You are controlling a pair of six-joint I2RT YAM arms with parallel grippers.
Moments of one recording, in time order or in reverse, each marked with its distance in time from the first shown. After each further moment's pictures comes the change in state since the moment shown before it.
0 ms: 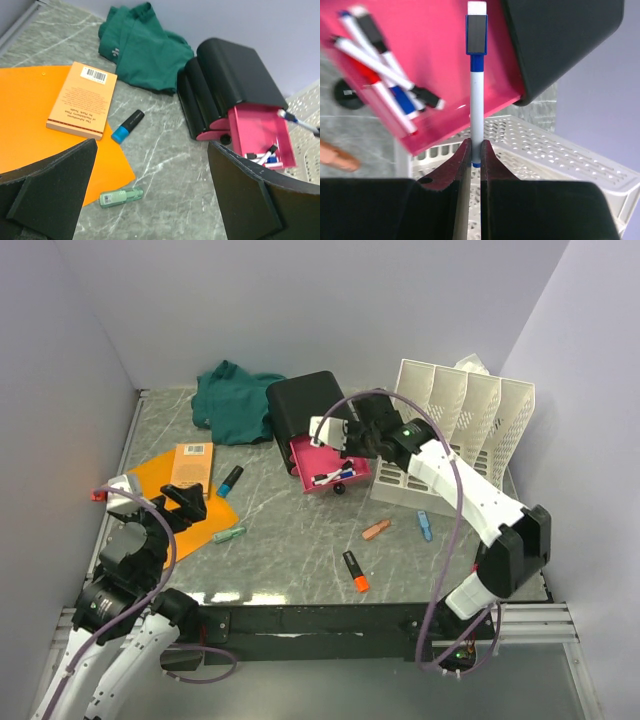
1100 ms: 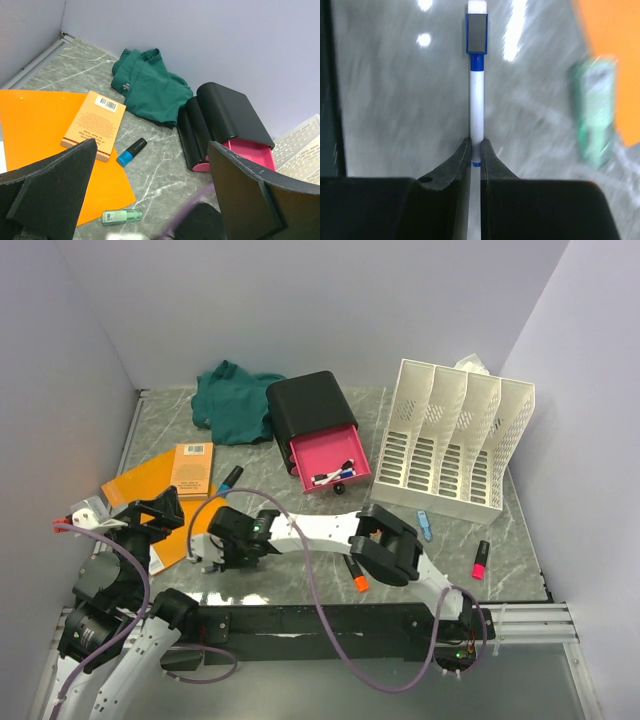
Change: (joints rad) left arm 0.000 -0.159 0.013 -0.005 -0.113 0.005; right arm 0.644 0.716 0.284 0.202 -0.160 0.554
